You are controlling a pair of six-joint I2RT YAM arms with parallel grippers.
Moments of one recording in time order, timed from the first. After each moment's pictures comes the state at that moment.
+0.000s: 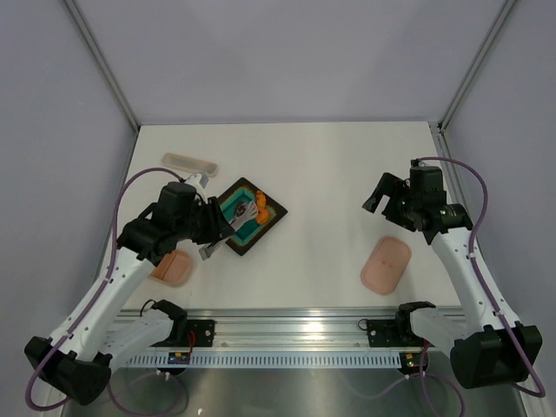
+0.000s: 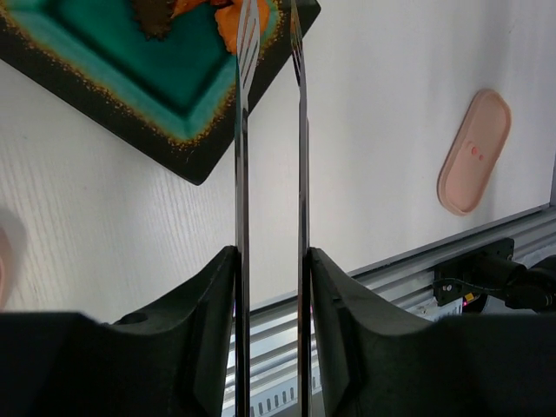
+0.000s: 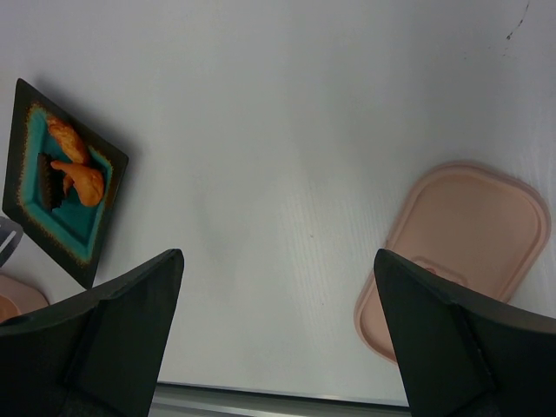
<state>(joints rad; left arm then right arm) -0.45 0.91 0.97 -0.84 0.15 -0.60 0.12 1.05 0.97 -0.71 -0.10 0.54</state>
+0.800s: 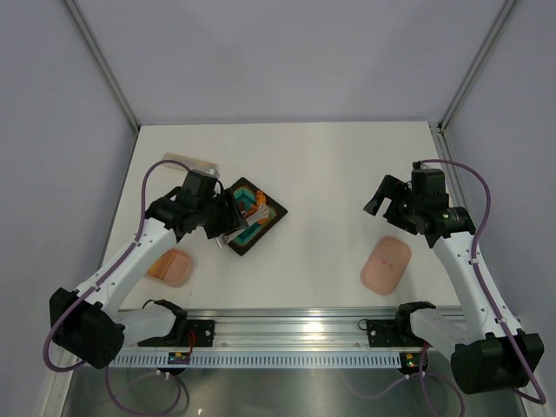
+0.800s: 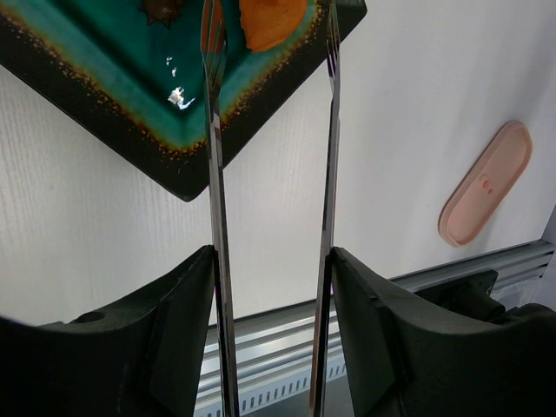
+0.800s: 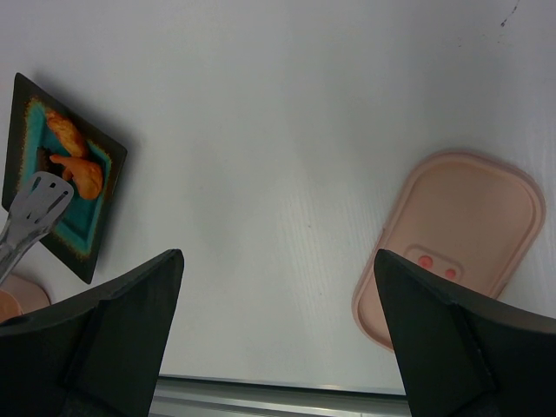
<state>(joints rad) -0.45 1.16 1.00 -0.78 0.14 -0.73 0.12 1.01 0.97 -0.75 -0.10 0.54</state>
